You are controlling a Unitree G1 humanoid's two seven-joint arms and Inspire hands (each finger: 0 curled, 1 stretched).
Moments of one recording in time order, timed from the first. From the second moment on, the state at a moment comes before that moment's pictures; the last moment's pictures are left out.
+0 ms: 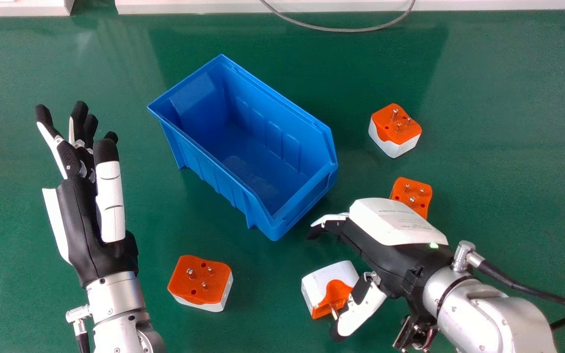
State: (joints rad) left arm -0.23 0.01 0.28 0.91 -0.14 -1.10 0.03; right arm 0.00 -0.41 0.50 -0.34 -0.82 0.37 0.44
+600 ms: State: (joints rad) left arm -0.23 0.01 0.28 0.91 -0.13 -1.09 0.03; right arm -0.06 -0.39 0.51 -0.15 -0.84 0.23 0.31
